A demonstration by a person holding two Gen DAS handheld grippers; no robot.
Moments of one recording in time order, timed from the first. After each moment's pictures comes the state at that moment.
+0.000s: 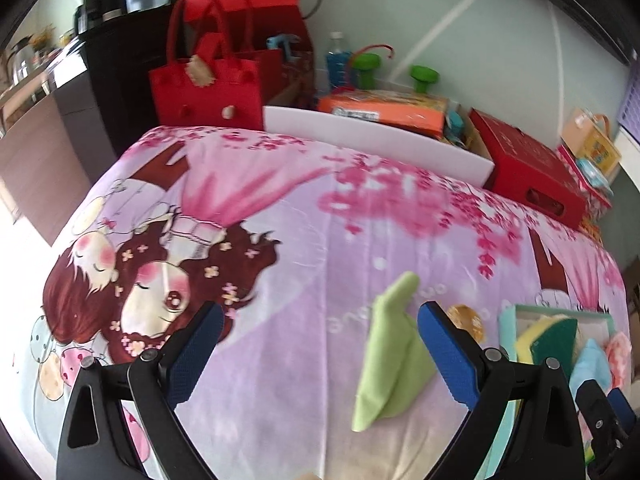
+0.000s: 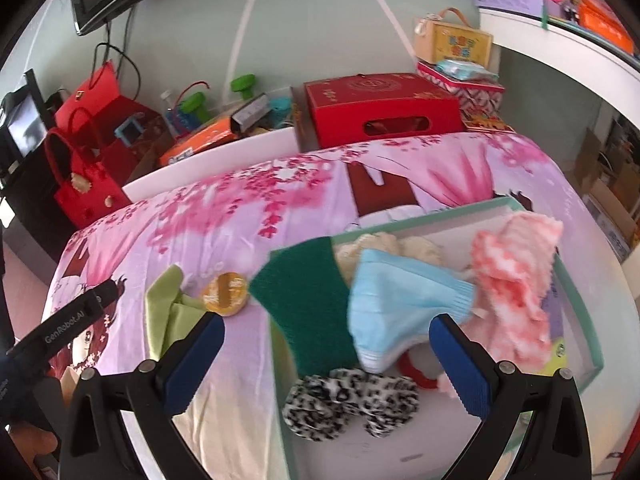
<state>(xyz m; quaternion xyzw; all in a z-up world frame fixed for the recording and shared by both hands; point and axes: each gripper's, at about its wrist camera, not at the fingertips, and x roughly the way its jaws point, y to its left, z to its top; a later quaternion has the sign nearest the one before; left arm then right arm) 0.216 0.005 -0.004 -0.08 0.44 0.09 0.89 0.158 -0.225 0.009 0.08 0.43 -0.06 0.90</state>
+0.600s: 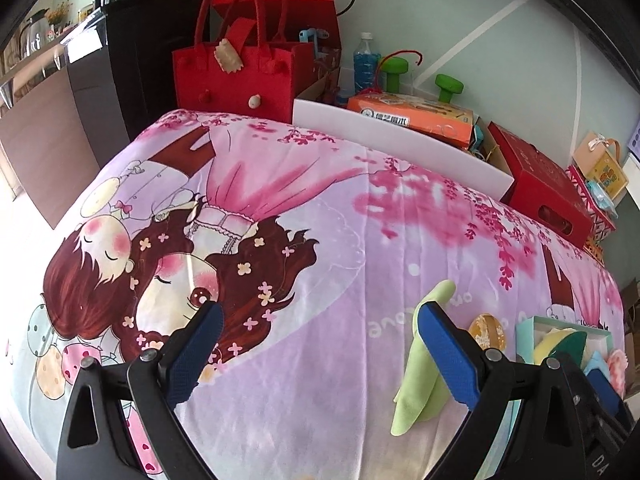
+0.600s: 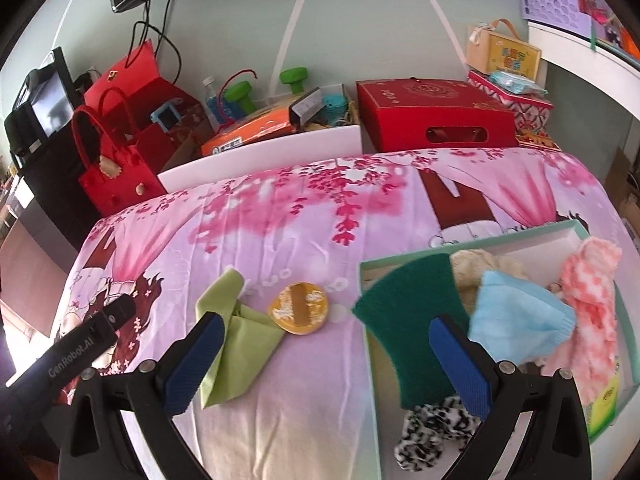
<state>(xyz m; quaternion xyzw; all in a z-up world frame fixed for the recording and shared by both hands) 0.212 0.046 -0.011 -0.12 0.44 0.10 0.89 0.192 -0.163 -0.001 0.07 0.42 -0.01 0.90</state>
